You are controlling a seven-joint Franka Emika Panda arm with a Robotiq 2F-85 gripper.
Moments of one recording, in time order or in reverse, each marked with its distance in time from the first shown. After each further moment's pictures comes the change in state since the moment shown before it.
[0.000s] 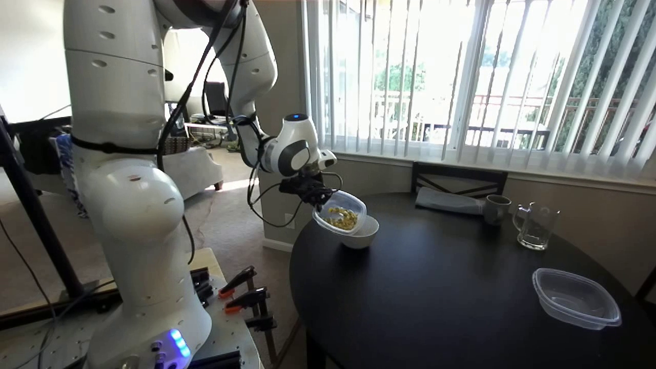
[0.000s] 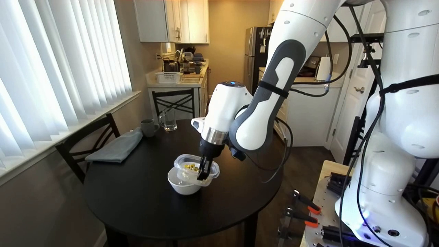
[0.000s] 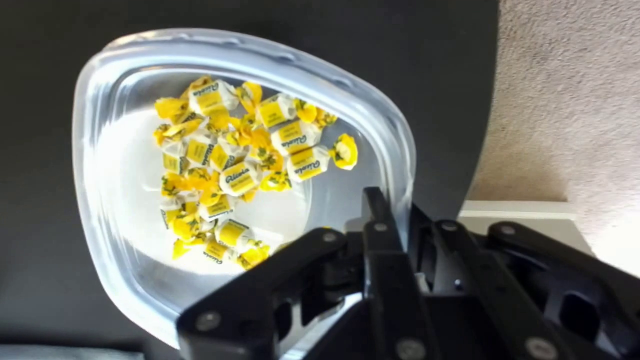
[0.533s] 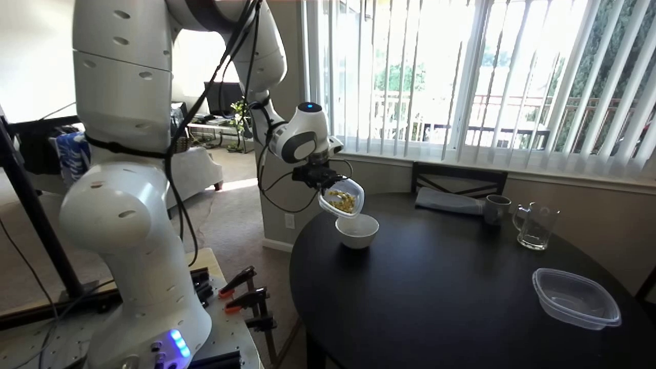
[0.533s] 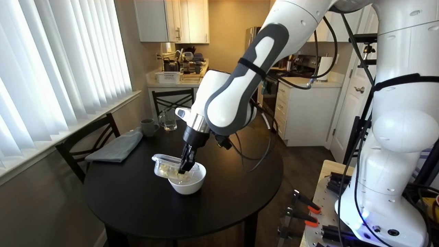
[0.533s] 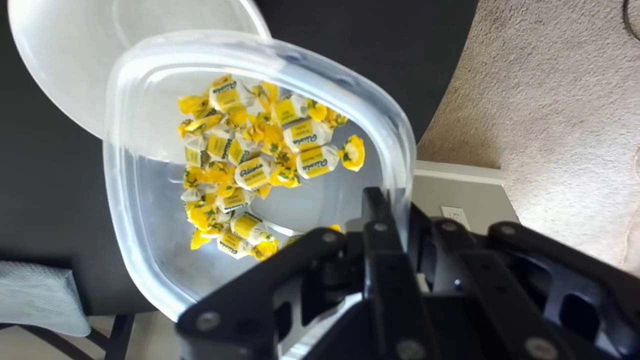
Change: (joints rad) arm -0.395 0.051 0.425 0.136 0.239 -0.062 -0.392
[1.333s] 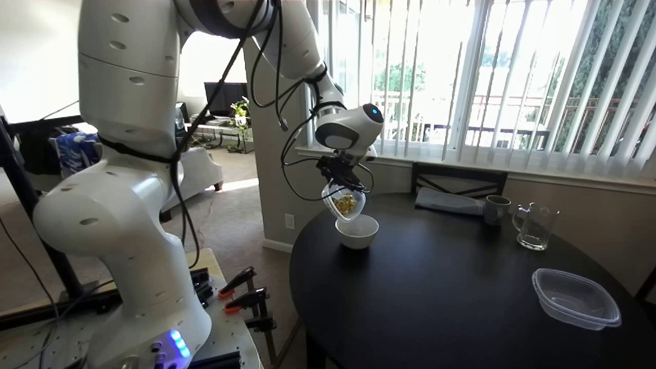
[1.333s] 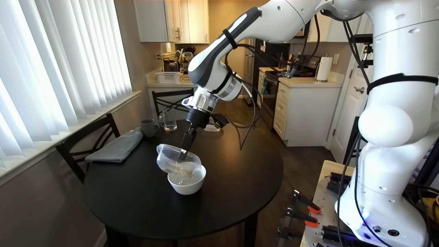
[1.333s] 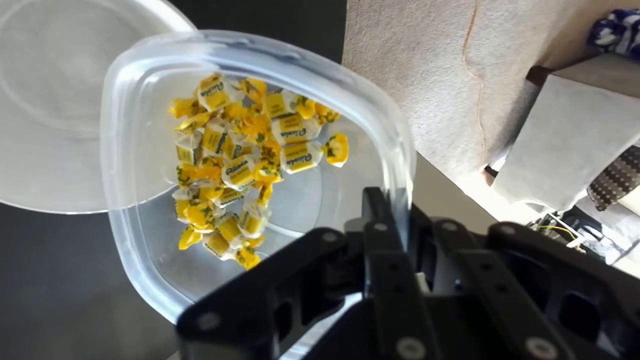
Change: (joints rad) arm -0.298 0.061 0.098 0.235 0.504 -0.569 -0.337
